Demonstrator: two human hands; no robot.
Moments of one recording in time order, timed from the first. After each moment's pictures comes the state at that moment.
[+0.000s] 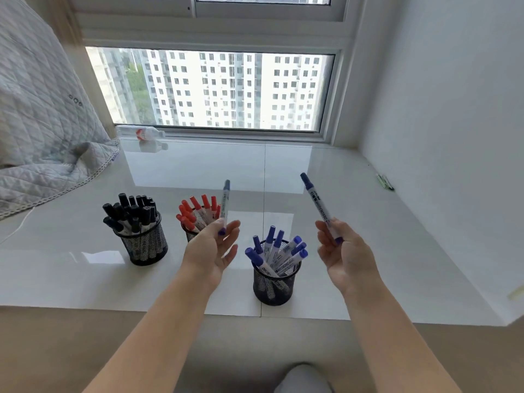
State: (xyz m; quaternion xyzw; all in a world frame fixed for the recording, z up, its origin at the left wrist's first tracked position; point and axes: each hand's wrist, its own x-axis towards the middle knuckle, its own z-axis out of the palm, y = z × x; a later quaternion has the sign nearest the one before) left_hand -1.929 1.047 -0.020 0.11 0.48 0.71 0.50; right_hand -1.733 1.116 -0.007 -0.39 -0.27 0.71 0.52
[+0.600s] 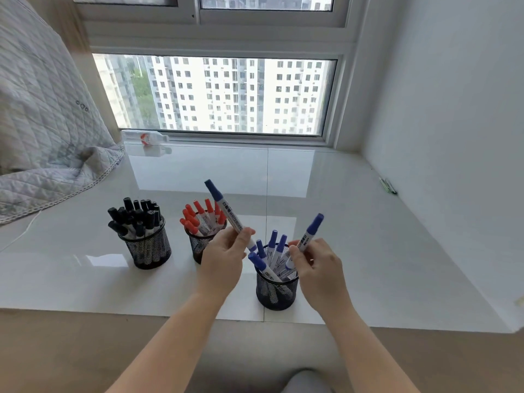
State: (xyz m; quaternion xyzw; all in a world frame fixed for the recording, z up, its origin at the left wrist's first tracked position) left_hand -1.908 1.039 -0.026 0.39 0.62 0.62 0.27; right_hand -1.758 1.090 -0.038 -0.45 -0.72 0.31 0.42
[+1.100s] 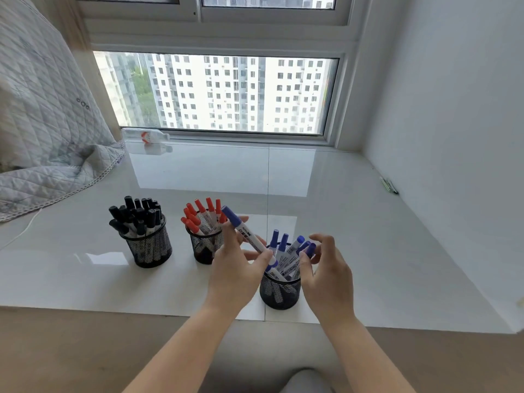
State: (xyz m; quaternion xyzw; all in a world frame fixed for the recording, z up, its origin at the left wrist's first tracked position) left_hand -1.894 1.034 -0.036 0.49 0.65 0.56 0.15; right_hand -1.754 1.090 -0.053 -0.47 -0.75 0.13 0.45
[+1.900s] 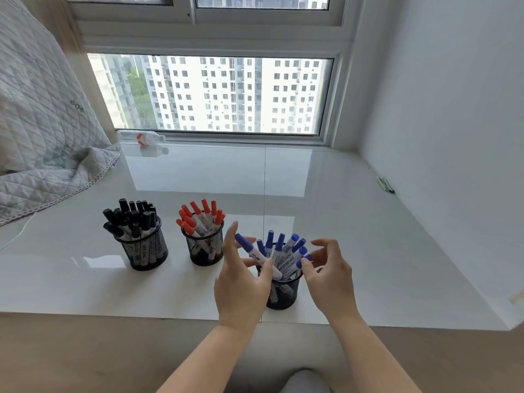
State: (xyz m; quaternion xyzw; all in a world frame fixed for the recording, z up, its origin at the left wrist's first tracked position) left_hand -1.862 1.029 -0.051 0.45 0.70 0.54 0.04; right_hand -1.741 1.105 -0.064 -0.48 -0.69 0.30 0.45
